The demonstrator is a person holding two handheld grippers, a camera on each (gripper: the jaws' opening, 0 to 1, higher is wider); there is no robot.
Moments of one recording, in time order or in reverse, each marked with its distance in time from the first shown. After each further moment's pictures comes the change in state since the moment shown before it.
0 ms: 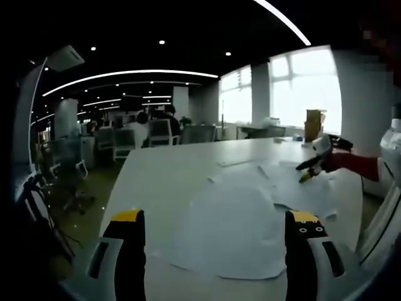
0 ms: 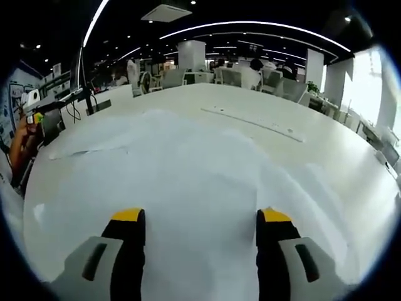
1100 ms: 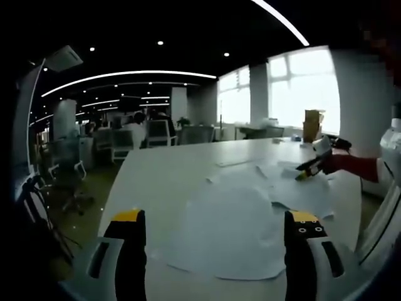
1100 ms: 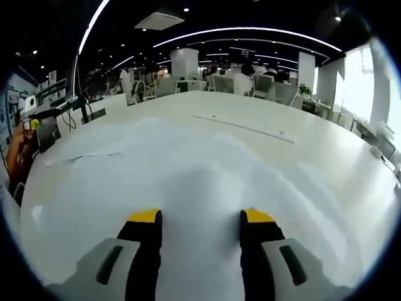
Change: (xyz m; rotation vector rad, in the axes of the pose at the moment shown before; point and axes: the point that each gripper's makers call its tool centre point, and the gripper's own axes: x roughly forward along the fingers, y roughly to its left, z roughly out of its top) left arm 0.002 -0.001 0.002 0.003 -0.005 -0.011; right arm -0.006 -0.010 0.001 0.038 -0.067 -0.041
